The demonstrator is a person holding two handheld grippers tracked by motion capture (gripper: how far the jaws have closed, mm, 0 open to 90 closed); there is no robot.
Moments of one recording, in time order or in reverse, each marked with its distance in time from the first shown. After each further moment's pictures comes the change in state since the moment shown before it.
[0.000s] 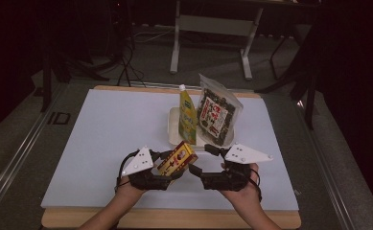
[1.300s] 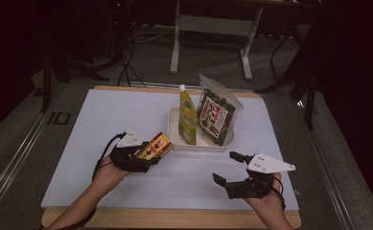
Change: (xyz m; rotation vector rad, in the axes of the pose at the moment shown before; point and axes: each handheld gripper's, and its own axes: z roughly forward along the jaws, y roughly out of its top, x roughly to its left) left arm 0.056 0.010 -0.023 0.394 0.159 -0.076; right arm -0.033 -0.033 -0.045 0.067 -0.060 -0.060
